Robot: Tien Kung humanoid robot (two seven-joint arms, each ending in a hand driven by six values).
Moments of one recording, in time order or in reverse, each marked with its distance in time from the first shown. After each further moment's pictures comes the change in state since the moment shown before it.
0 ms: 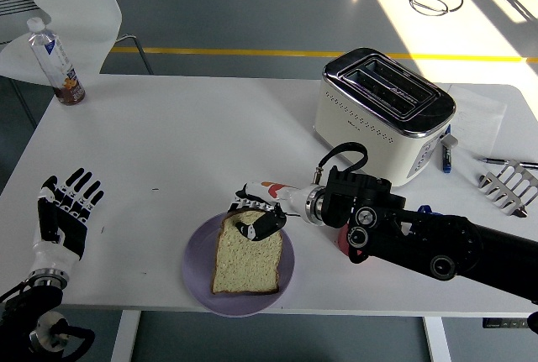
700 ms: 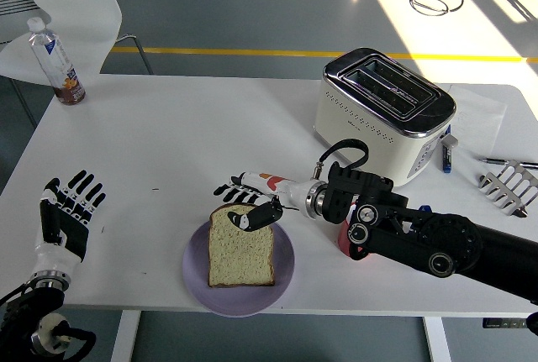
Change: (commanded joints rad) left arm 0.003 0.000 0.012 0.004 0.008 0.009 -0.003; right arm -0.011 -0.009 0.020 -0.025 0.006 -0.039 0.122
